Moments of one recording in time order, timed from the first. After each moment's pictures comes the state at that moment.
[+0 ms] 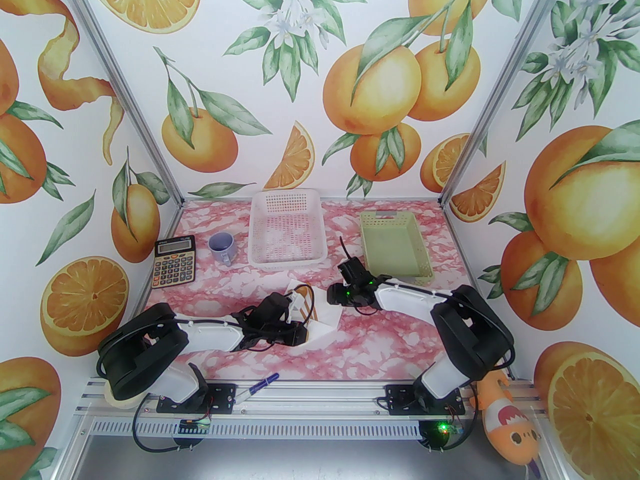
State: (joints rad) left arm -0.86 1.51 0.45 0.20 0.39 -0.73; right arm 0.60 1.63 0.80 -0.22 -0.14 0.61
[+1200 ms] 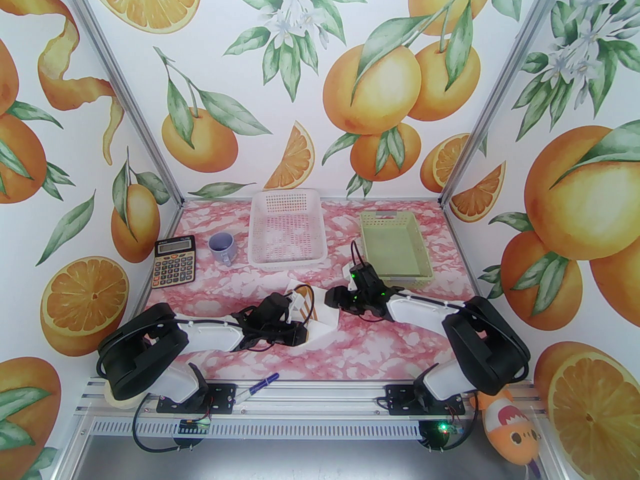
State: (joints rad) left arm -0.87 1.51 0.45 0.20 0.39 -0.73; right arm 0.53 1.51 0.64 -0.03 -0.38 0.75
